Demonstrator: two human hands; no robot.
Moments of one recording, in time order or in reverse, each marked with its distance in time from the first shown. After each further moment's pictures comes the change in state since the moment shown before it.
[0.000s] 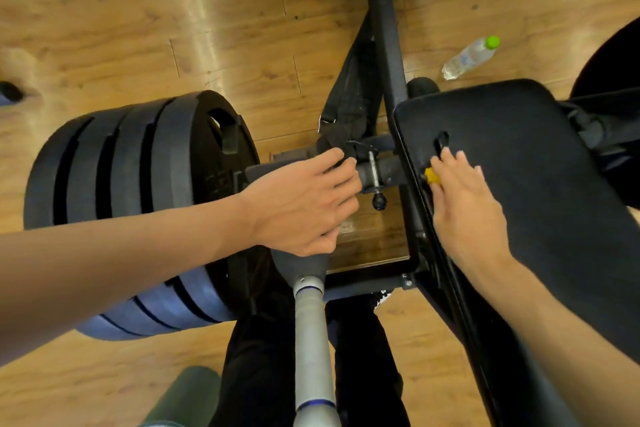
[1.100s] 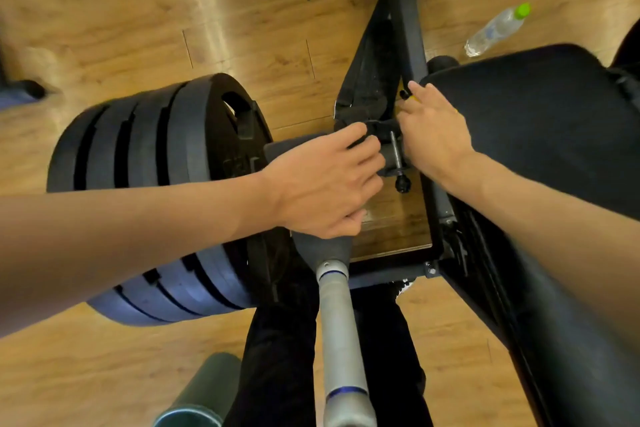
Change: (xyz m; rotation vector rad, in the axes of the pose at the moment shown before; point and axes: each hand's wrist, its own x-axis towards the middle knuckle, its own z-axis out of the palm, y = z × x) left_hand 0.003 0.000 -0.002 -0.018 -0.034 0.024; right_hand 0.109 -0.033 0.053 -0.519 -0.083 -0.435
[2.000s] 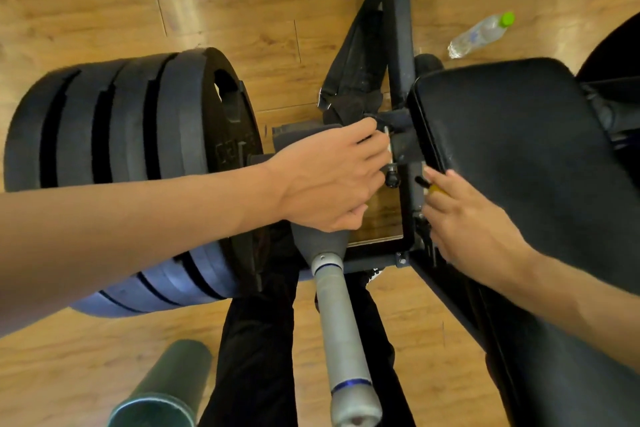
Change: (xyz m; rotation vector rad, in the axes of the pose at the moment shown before) left_hand -0.006 -0.002 0.005 0.015 0.109 0.017; right_hand -0.145 -0.007 -0.023 -0.034 -0.085 -0.294
